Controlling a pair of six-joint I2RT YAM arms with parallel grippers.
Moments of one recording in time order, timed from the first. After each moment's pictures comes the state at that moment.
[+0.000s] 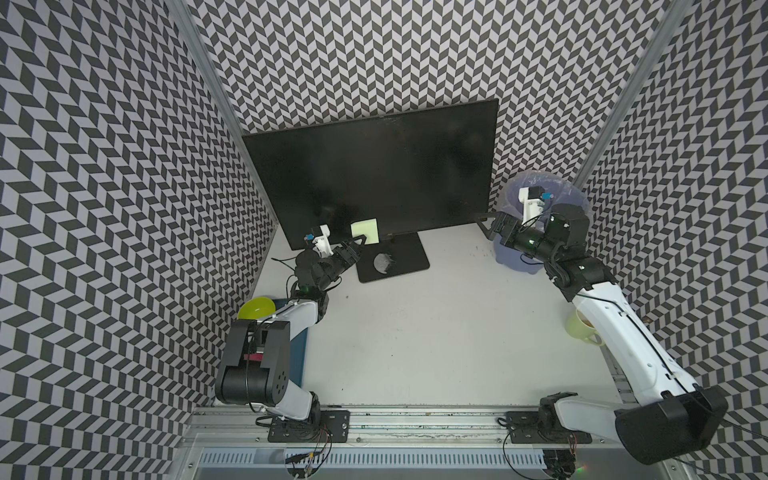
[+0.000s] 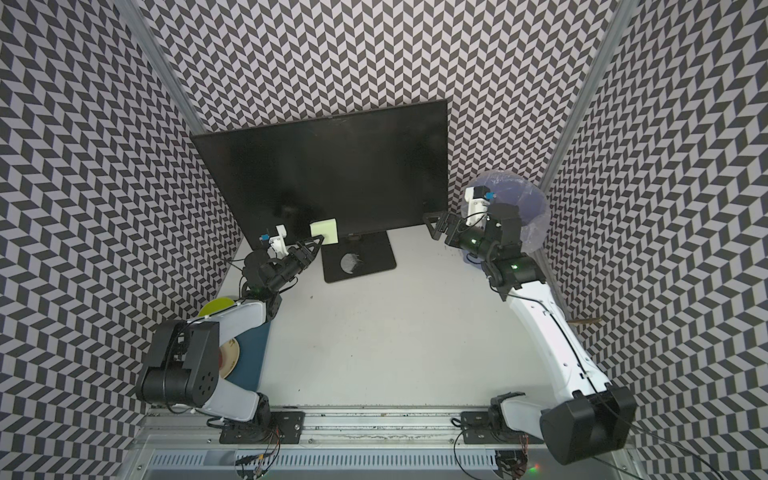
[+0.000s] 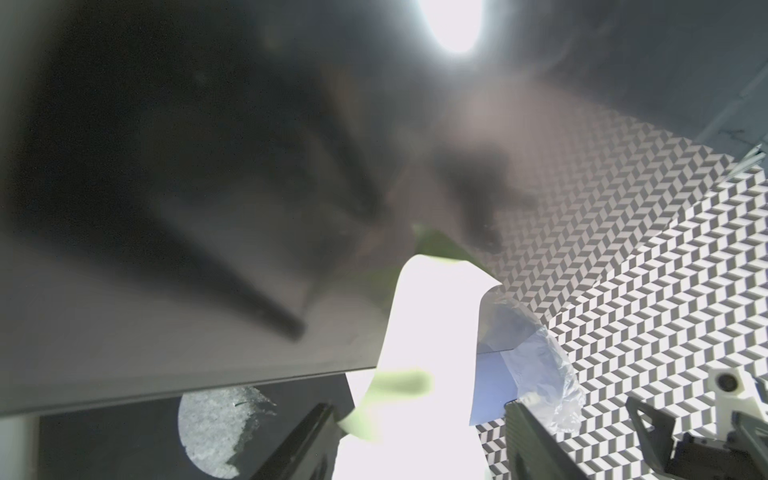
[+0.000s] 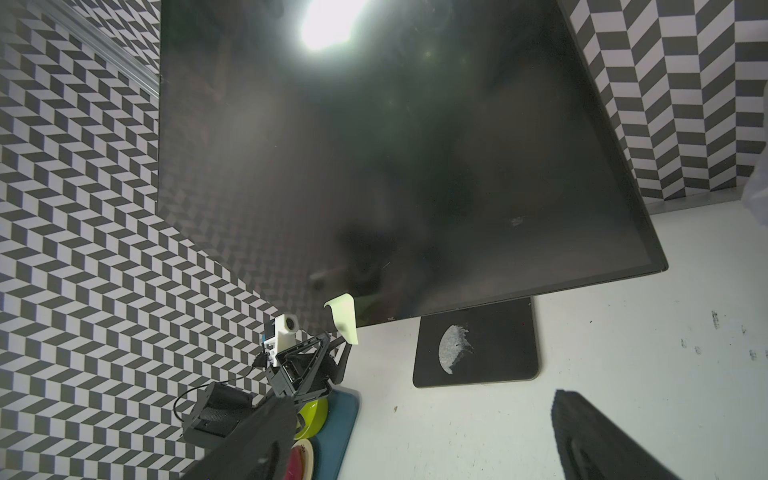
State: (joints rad) left arm -0.07 1.53 0.70 0.83 0.54 -0.97; right arm 0.21 1.27 1.27 -0.25 -0.45 0.61
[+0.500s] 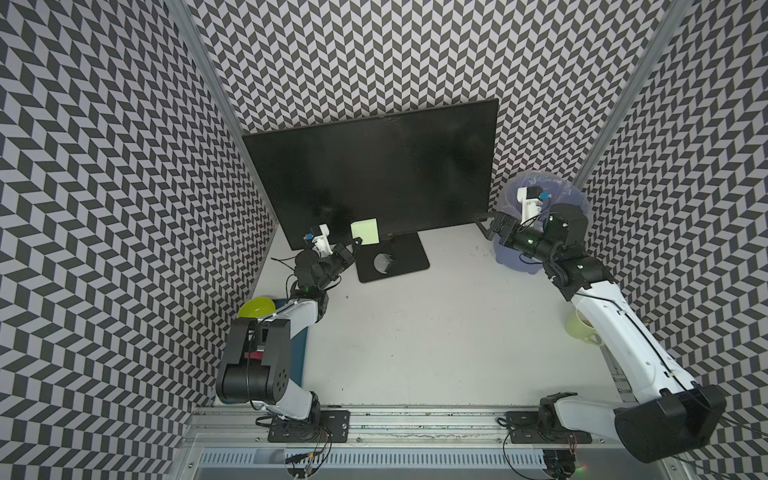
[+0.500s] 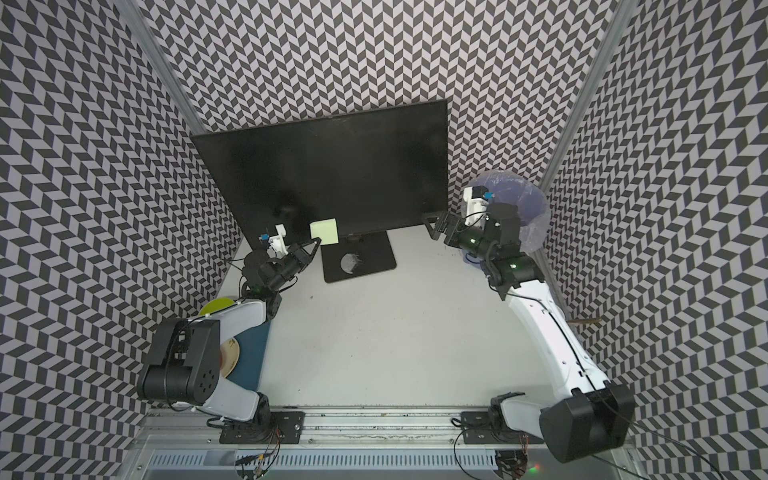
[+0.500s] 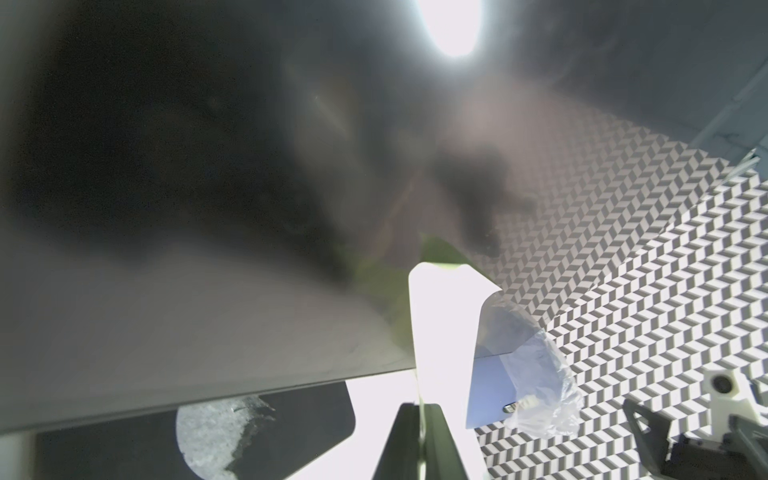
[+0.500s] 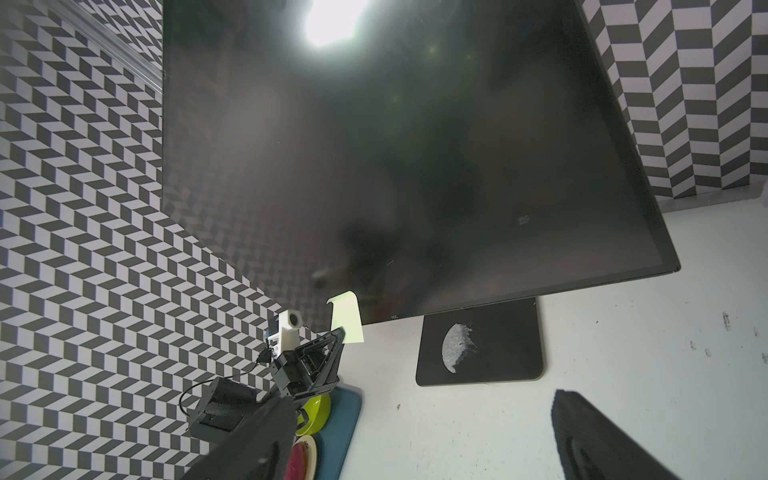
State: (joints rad) left arm -0.07 1.54 0.71 0.84 0.55 -0.97; right arm 0.21 1.27 1.27 -0.24 -0.47 0.62
